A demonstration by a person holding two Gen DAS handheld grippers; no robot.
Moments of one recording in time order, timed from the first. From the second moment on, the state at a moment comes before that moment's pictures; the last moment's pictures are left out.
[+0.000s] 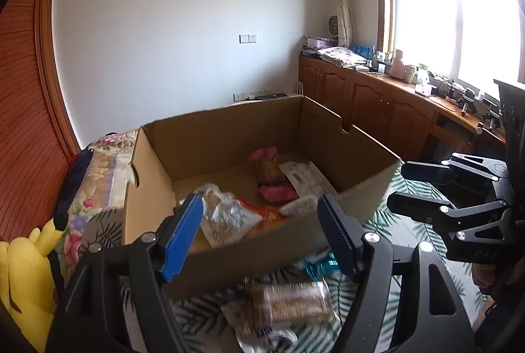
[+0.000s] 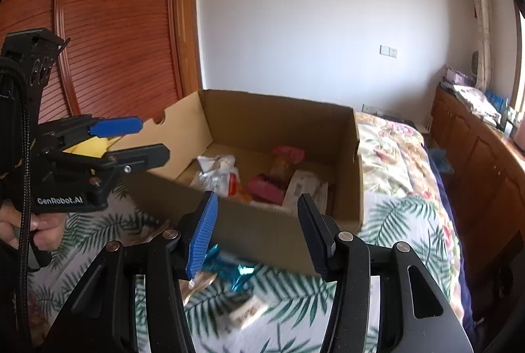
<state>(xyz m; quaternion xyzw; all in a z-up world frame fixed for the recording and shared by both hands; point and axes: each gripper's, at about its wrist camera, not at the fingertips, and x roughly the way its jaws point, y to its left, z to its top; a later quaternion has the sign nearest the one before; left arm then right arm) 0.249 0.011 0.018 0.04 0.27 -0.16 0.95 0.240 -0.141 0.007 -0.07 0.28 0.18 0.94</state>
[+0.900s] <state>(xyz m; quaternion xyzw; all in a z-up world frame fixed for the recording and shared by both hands) 0.216 0.017 -0.068 0.02 0.36 -0.15 0.92 0.237 -0.146 -0.088 -0.05 0.39 0.16 0.91</state>
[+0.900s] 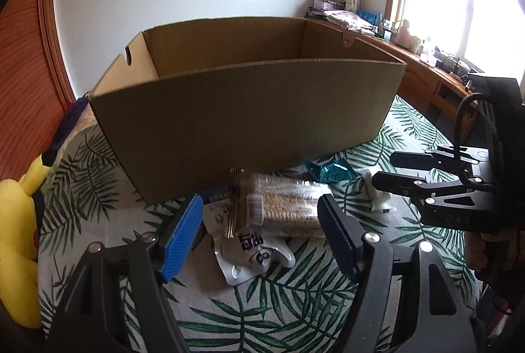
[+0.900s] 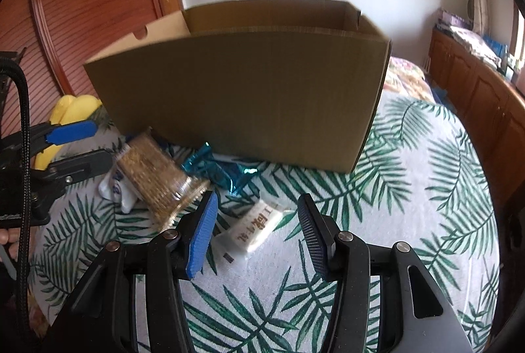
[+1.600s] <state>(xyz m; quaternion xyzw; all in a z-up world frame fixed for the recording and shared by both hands) 0.224 -0.010 -0.077 0.04 0.37 -0.18 0.91 0.219 -0.167 -0.098 -0.06 0.42 0.16 0.89</state>
